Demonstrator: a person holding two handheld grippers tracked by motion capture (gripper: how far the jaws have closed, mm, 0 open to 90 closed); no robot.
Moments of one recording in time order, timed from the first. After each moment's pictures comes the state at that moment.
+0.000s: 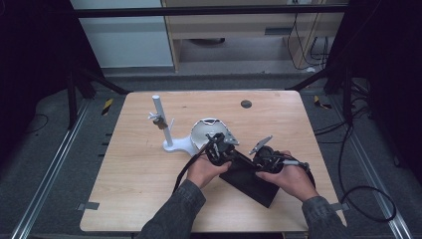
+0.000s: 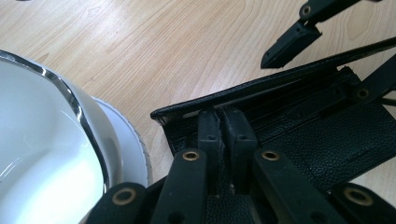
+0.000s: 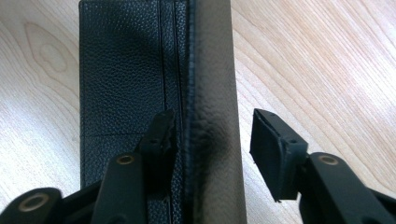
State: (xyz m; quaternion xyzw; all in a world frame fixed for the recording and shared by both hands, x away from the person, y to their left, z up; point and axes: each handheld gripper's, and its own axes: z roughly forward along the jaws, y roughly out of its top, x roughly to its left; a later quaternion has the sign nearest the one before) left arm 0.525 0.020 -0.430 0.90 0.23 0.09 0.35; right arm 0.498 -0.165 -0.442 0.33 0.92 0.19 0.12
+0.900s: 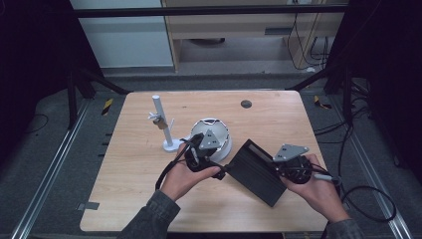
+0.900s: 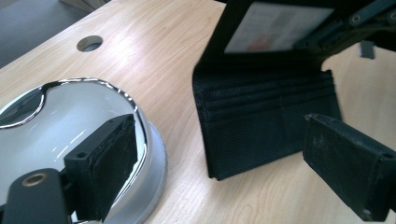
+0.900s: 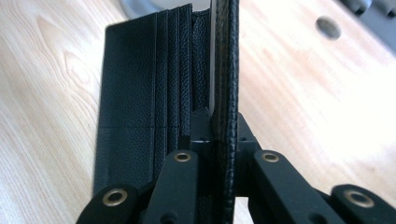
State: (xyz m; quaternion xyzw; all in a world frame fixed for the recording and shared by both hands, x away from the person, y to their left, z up) left arm 0.476 0.068 -0.371 0.87 0.22 0.13 0.42; right arm 0.443 -0.213 -0.395 0.28 0.88 0.30 0.24
